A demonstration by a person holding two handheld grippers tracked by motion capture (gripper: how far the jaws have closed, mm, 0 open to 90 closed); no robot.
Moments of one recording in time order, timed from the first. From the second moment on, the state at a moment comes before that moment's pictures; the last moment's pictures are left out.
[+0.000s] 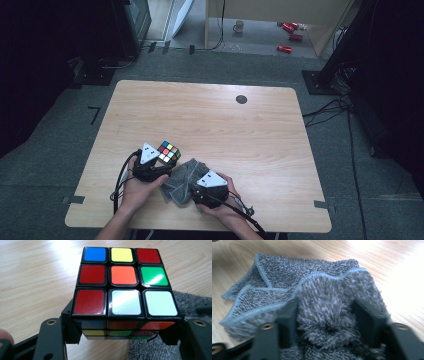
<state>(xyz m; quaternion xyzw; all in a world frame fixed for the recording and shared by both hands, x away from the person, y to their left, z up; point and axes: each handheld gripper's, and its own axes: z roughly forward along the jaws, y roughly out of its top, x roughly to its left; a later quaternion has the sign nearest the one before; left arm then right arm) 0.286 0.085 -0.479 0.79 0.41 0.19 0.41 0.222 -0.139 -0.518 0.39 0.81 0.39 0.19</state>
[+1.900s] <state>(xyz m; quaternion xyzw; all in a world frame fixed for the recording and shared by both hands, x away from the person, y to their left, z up) 0.254 -0.019 -0.488 0.89 0.21 0.17 0.38 0.228 -0.210 -0.455 0.43 0.74 0.47 0.21</state>
